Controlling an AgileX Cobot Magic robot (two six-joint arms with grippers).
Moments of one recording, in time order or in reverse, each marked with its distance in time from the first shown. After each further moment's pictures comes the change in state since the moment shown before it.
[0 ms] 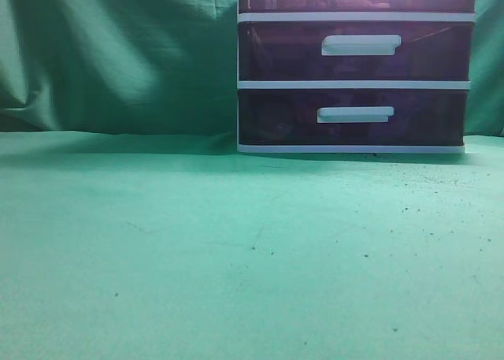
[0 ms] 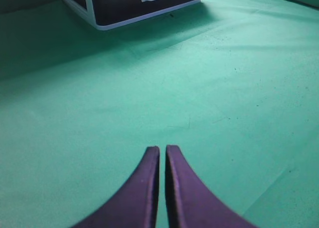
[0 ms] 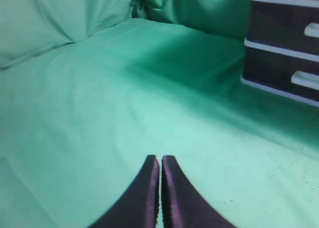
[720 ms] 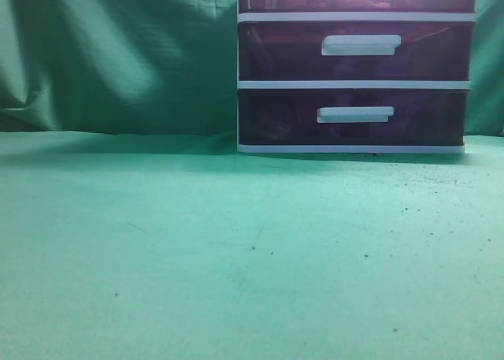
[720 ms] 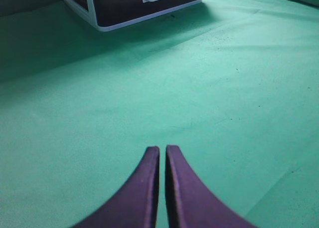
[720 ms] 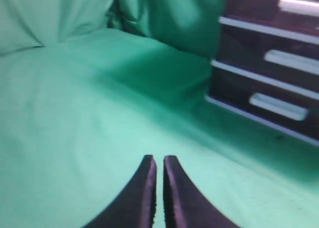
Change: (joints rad) left arm 0.000 0.000 0.001 0.009 0.000 0.000; right arm -0.020 -0.034 0.029 -0.101 -0.106 -0.036
